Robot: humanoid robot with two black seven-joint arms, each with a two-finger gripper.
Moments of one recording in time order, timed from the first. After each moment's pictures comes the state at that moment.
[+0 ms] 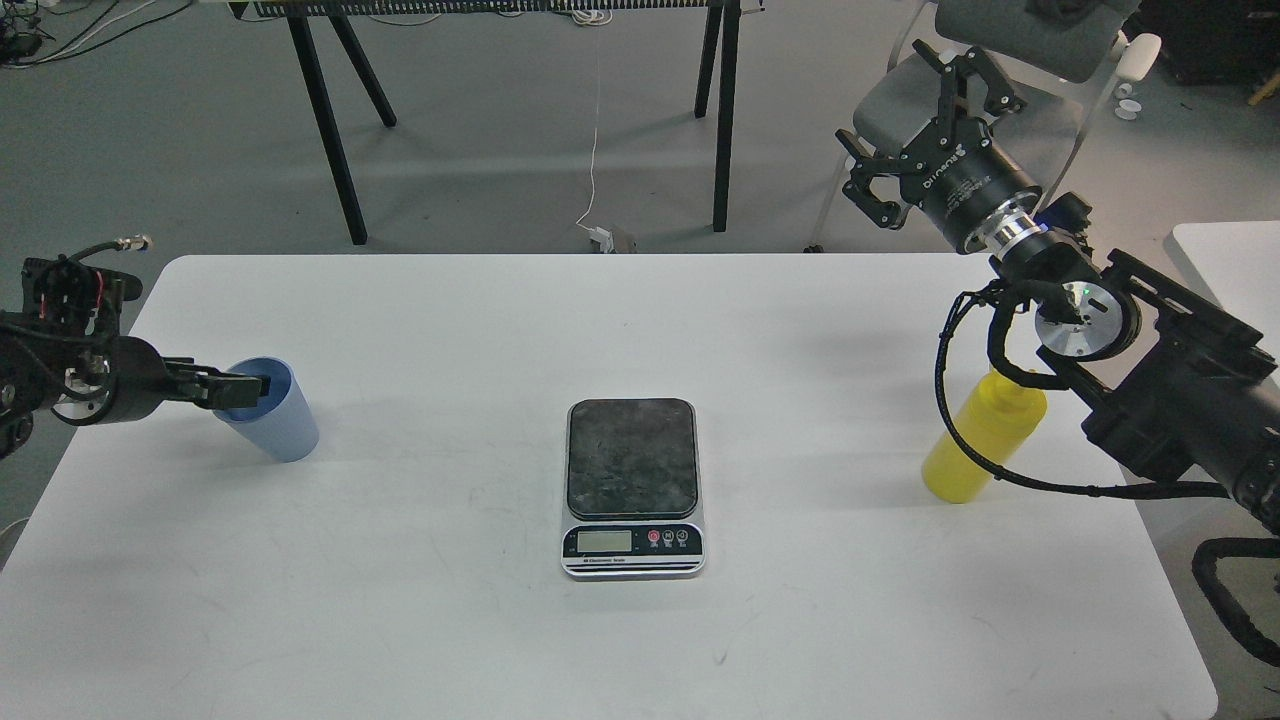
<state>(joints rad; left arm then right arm) -0.95 0.71 0.09 -0.59 1.55 -0.25 -0.49 0.93 -0.33 0.52 0.66 0.17 0.49 0.27</state>
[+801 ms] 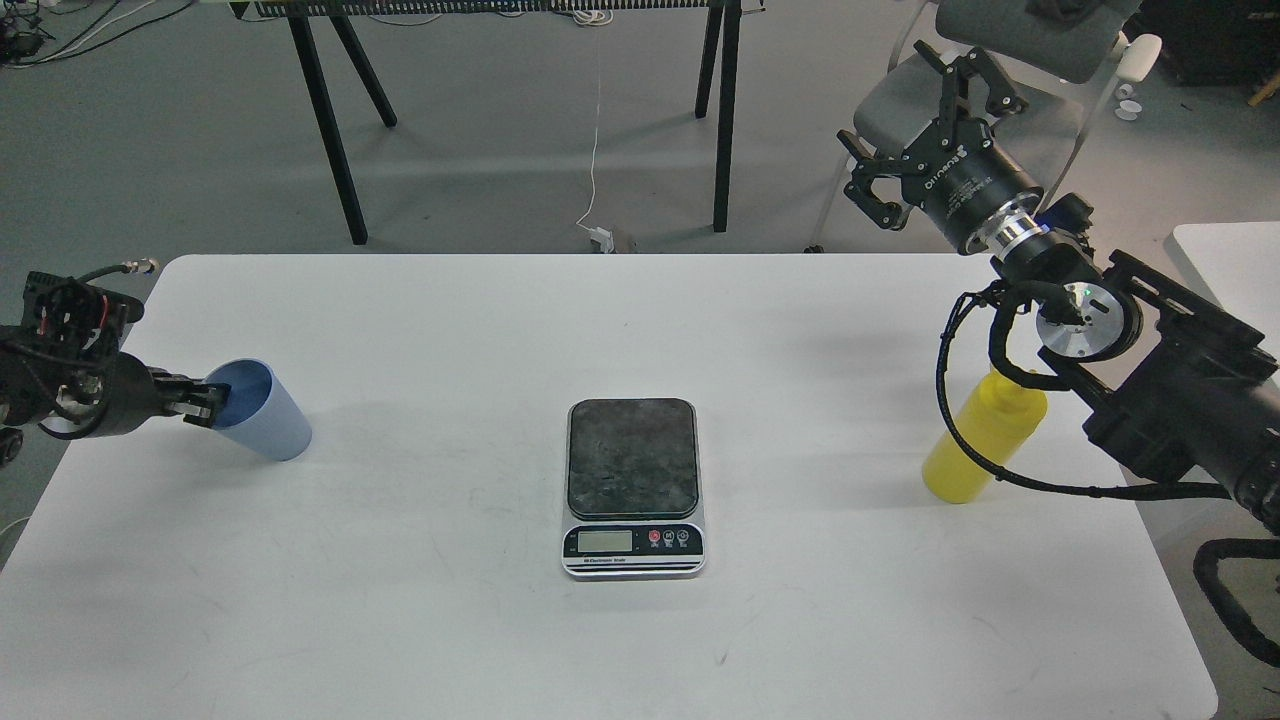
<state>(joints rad) -0.96 0.71 0.15 -0.57 1.62 -0.20 -0.49 0.93 -0.32 0.52 0.66 0.17 0.49 0.27</state>
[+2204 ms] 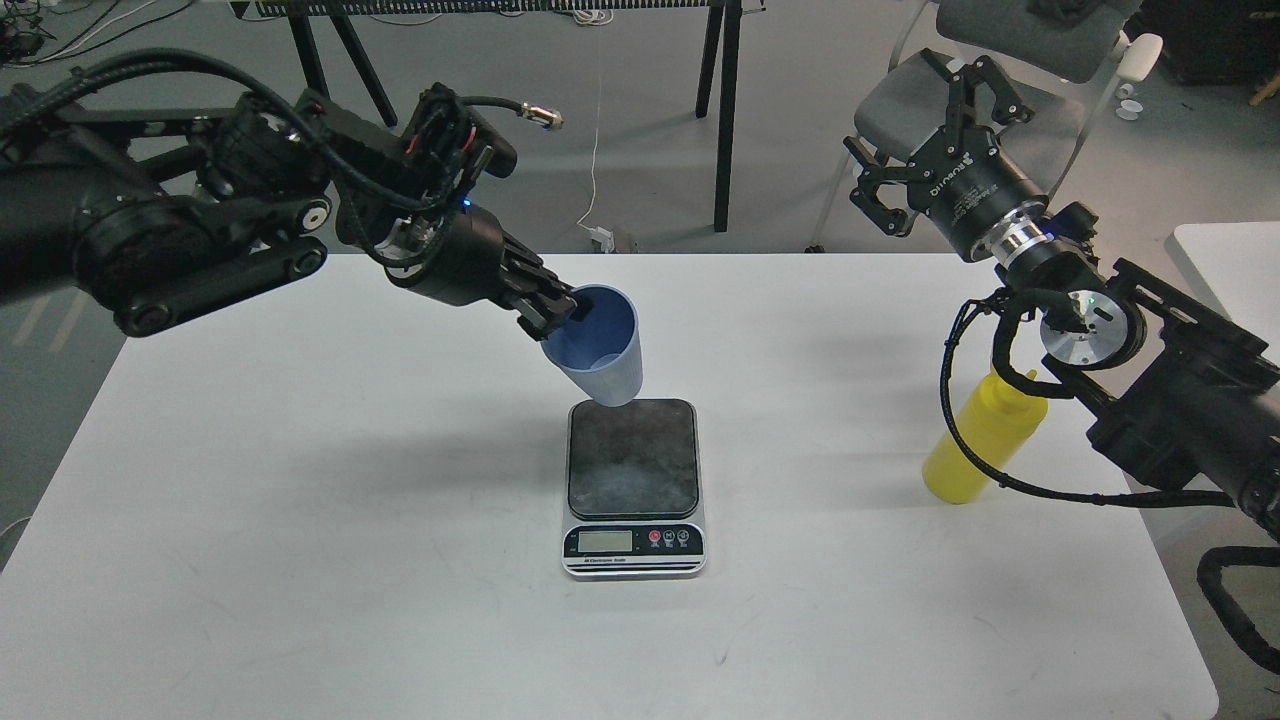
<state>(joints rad) -1.49 0.43 0.15 -1.11 1.64 -0.49 -0.49 0.91 -0.33 0.53 0.66 0.17 0.49 0.28</state>
